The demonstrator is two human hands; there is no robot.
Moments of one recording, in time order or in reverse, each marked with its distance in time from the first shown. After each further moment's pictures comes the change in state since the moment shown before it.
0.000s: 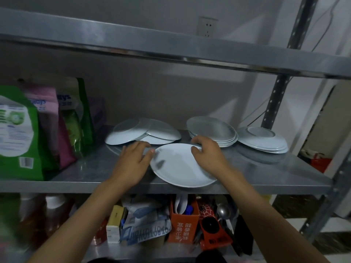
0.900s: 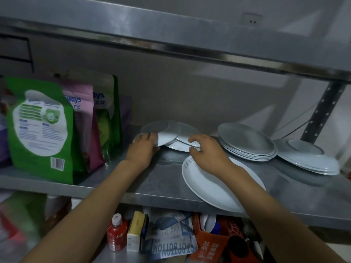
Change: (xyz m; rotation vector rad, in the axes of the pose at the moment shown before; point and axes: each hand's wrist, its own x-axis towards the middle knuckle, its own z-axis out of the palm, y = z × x) left_hand 0.077 -0.104 -0.011 0.424 -0.093 -0.089; right_hand 0.056 -0.068 0.070 -0.085 -0.157 -0.185
